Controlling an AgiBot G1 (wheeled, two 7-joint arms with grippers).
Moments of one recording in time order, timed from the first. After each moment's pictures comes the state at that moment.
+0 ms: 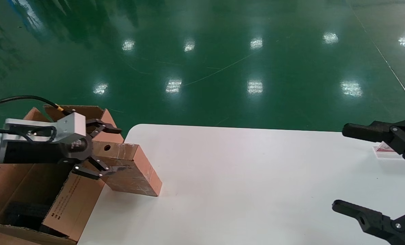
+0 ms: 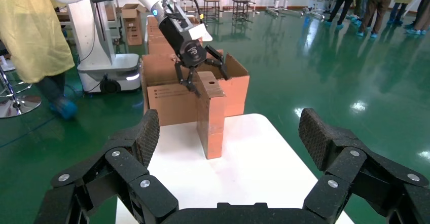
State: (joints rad) left arm -1.32 0.43 0.41 -0.74 1.32 1.55 0.20; right arm 1.09 -0.56 -0.39 1.26 -0.65 -1.45 0.13
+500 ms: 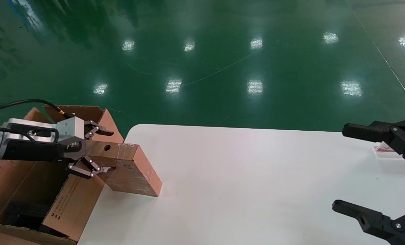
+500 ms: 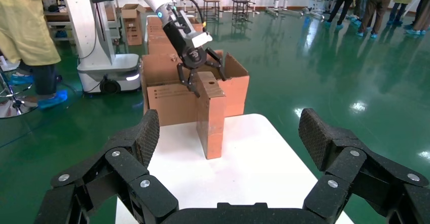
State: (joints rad) left arm -1.51 0.49 0.52 -0.50 1.49 1.57 0.37; right arm 1.09 -0.56 -0.39 1.26 -0.65 -1.45 0.13
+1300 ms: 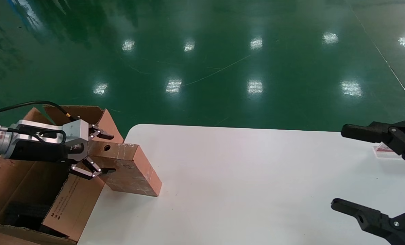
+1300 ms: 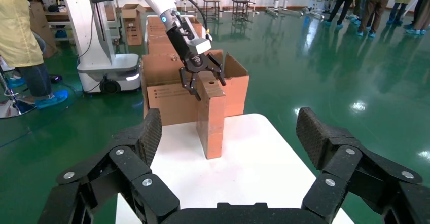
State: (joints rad) left arm -1.67 0.57 0.61 -0.21 1.60 1.56 0.54; right arm 1.09 -0.56 -0.39 1.26 -0.65 -1.45 0.13
